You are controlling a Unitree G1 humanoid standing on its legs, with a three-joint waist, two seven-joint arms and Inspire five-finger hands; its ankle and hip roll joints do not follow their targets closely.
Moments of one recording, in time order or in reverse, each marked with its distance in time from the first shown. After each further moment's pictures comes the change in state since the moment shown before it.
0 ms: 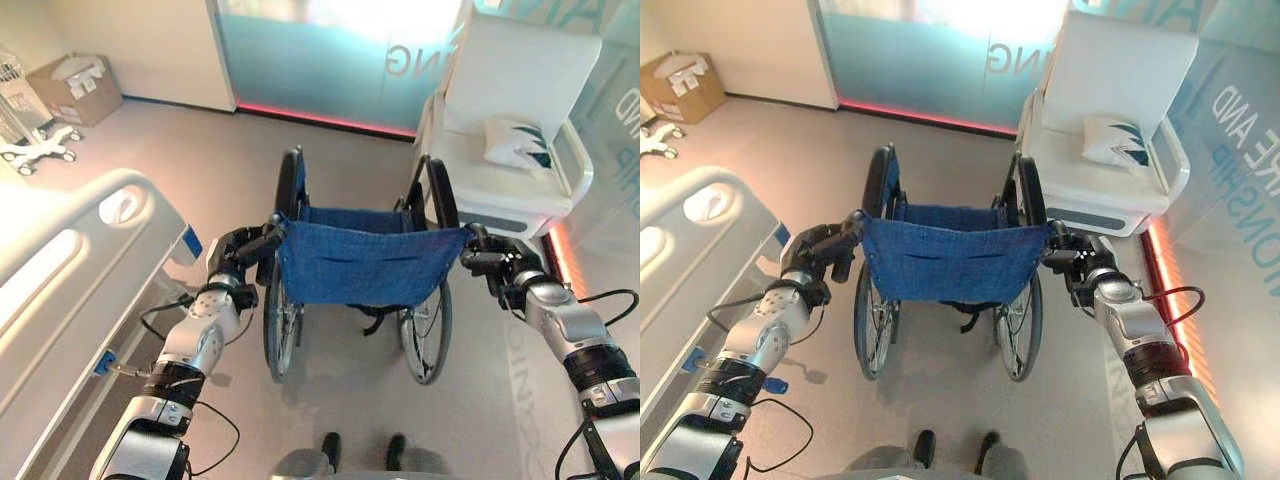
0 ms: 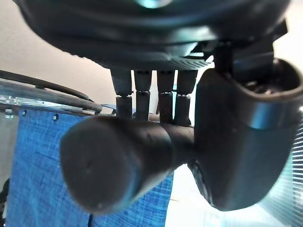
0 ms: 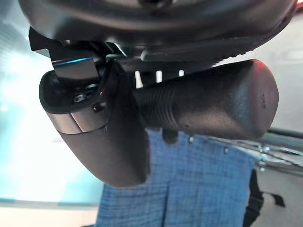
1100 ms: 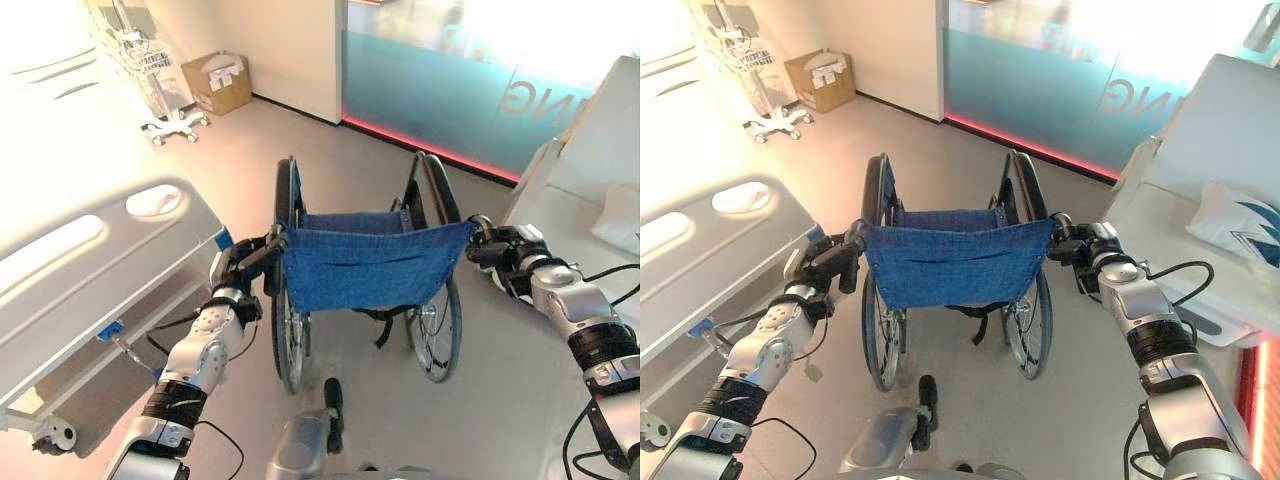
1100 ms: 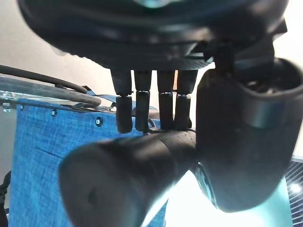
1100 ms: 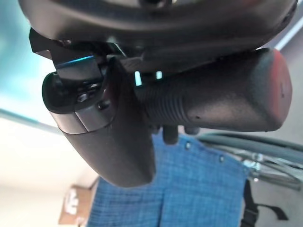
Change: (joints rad) left arm 0.126 -0.004 0.009 -0.097 -0.050 -0.003 0.020; right arm -0.098 -0.025 0.077 0.091 -0.055 0.064 0.045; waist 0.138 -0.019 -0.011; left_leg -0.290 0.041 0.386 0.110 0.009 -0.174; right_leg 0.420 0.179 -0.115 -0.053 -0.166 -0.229
